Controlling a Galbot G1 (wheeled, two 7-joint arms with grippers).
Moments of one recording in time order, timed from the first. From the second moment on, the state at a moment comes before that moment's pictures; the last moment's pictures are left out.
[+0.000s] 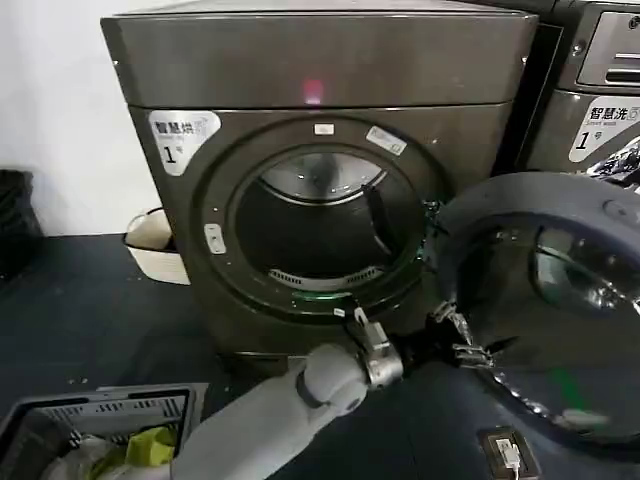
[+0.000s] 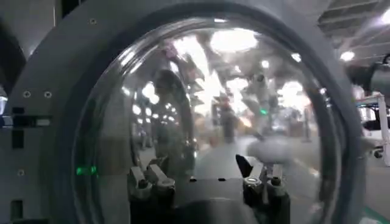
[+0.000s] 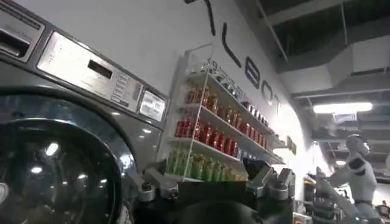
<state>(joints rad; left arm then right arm) 0.44 -1.36 0.52 -1.58 -0.61 -0.01 0.28 -1.49 1.23 1.89 1.99 0.46 -0.12 -0.20</state>
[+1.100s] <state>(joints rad) 0.38 -1.42 0.55 -1.49 -0.54 -0.12 0.17 -1.50 1.22 1.90 2.00 0.46 -0.12 -0.20</state>
